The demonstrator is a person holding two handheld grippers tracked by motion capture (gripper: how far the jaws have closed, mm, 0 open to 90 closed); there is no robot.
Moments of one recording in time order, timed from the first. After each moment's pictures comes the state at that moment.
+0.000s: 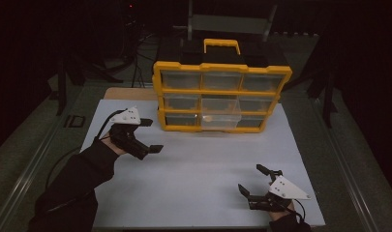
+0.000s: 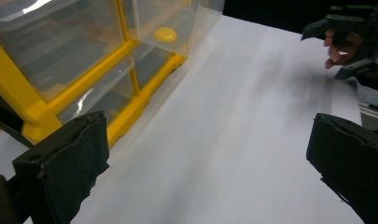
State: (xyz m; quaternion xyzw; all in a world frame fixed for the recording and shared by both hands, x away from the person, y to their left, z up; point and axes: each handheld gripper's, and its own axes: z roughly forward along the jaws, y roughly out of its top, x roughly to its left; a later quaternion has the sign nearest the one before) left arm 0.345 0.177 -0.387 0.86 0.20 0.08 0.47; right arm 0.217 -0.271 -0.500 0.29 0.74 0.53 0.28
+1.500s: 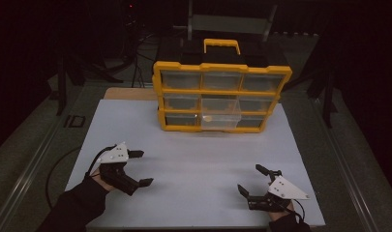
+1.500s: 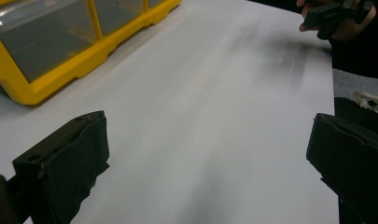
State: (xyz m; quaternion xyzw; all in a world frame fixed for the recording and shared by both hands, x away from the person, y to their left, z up) left arm 0.277 0.202 -0.454 0.85 0.21 0.06 0.49; right arm 0.217 -0.269 -0.500 0.28 0.75 0.53 0.28
